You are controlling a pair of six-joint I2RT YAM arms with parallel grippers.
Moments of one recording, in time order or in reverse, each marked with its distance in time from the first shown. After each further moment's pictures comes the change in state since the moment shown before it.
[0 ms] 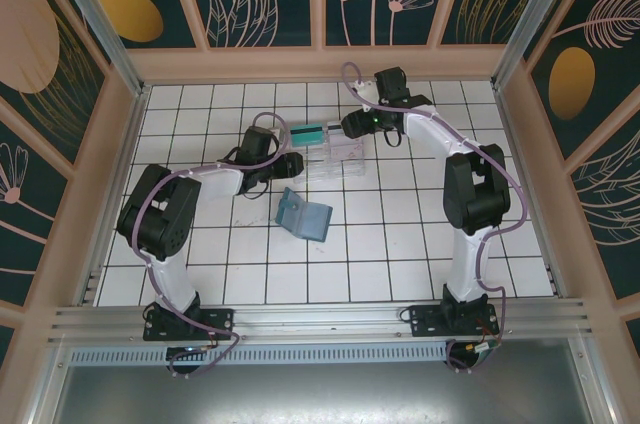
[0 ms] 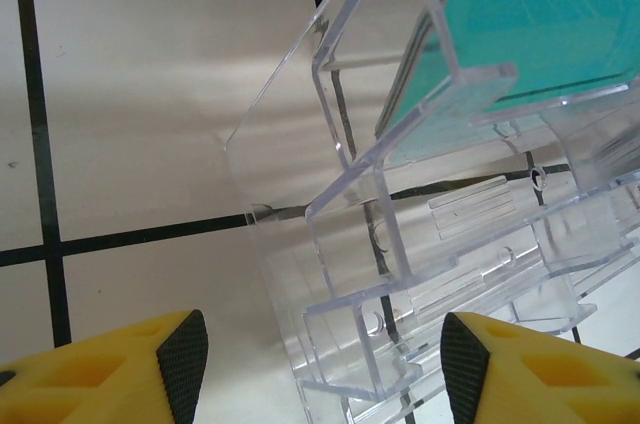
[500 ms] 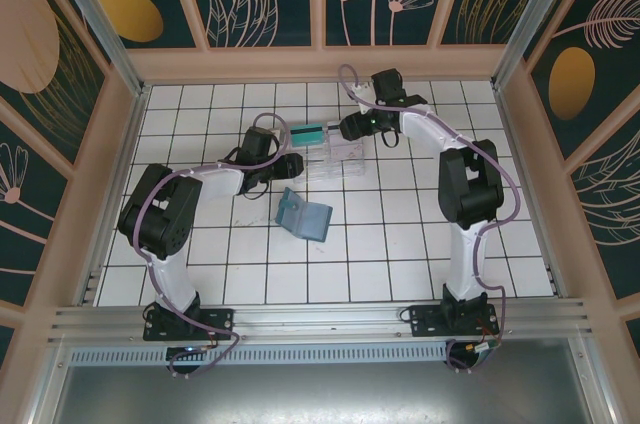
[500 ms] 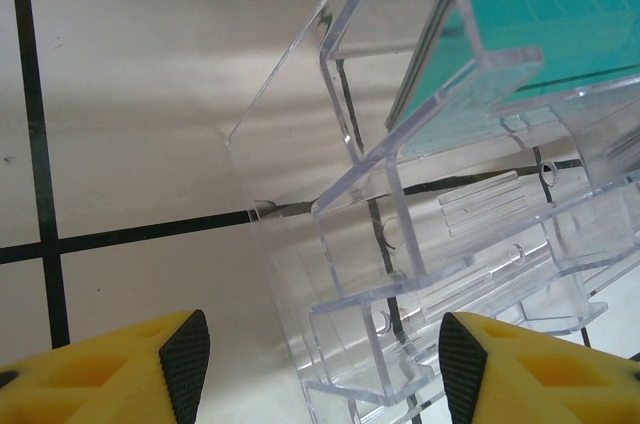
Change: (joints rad) left arm 0.000 0.008 0.000 0.000 0.001 0.002; right arm -0.001 0.063 0.034 -0.008 -0.022 -0.011
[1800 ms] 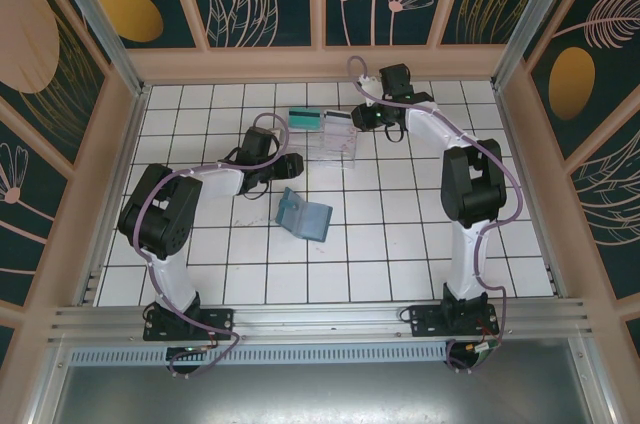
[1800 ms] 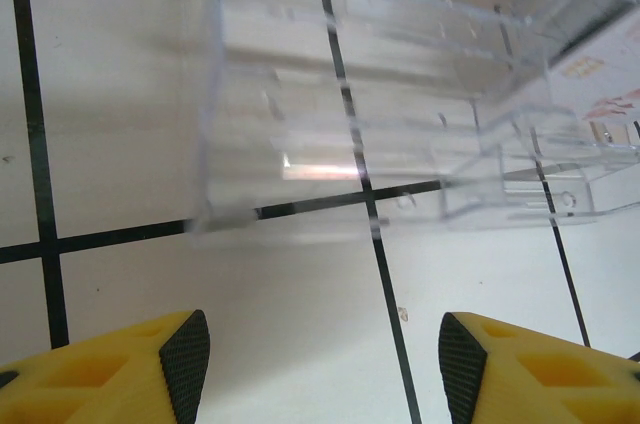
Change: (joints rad) left arm 0.000 0.000 0.000 0.001 0.001 0.000; right arm -0.038 0.002 0.017 0.050 -0.053 0.060
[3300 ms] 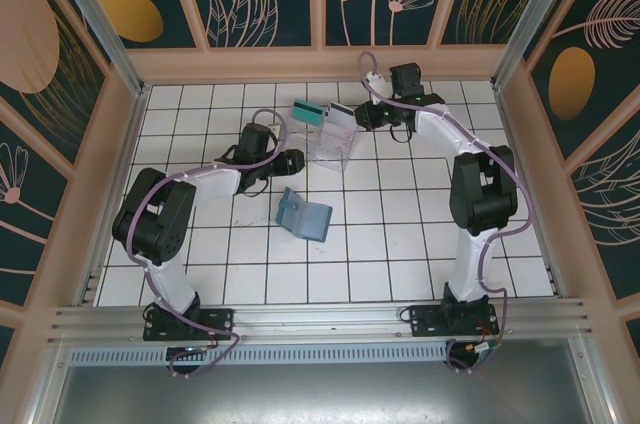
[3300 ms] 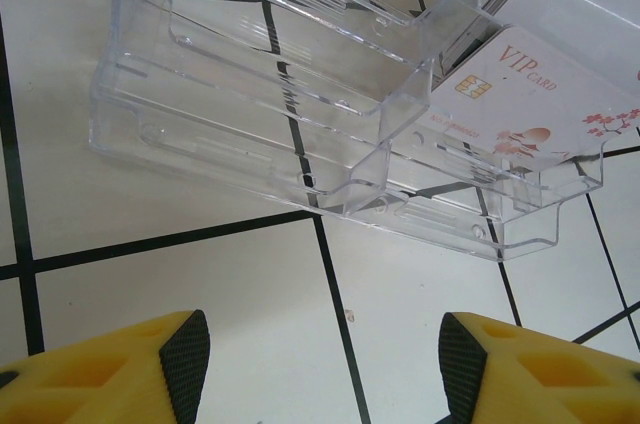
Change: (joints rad) left arm 0.001 -0.050 0.000 0.000 0.037 0.000; right arm -0.027 -0.092 -0.075 0.034 -0.113 0.027
